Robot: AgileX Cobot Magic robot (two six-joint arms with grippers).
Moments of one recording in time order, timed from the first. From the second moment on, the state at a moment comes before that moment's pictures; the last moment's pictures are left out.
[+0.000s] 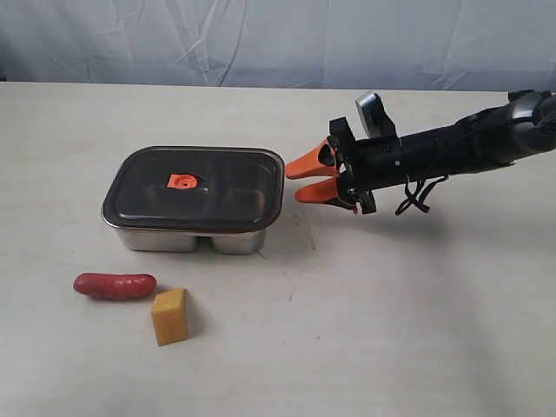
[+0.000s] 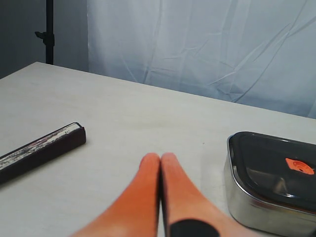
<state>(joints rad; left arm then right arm) 0.11 0.00 0.00 -0.17 0.22 -0.04 0.28 2.25 -1.25 1.52 1.17 -0.98</state>
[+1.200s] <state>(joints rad) 0.11 0.00 0.00 -0.17 0.22 -0.04 0.34 2.23 -1.26 1.58 1.15 -0.99</state>
